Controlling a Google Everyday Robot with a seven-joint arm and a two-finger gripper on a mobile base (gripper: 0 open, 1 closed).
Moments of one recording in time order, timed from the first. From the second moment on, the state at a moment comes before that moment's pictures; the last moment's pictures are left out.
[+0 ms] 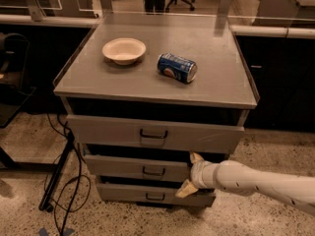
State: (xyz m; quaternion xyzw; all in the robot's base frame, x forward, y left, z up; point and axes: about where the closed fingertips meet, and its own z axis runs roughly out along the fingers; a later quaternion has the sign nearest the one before) arm 0.564 -0.119 0.452 -0.58 0.72 0.04 0.38
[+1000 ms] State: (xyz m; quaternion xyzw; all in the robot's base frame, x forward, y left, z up) arm 0.519 -0.148 0.431 -0.56 0.75 0.05 0.35
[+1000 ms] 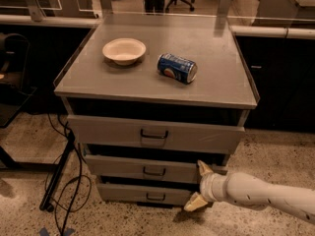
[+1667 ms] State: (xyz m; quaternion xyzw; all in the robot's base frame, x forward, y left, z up) arm 0.553 -0.137 0.411 -0.56 0.74 0.03 0.36
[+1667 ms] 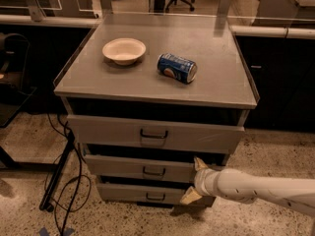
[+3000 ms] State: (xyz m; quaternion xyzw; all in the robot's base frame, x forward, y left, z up) arm 0.553 -0.137 0.411 -0.56 0.74 0.03 0.36
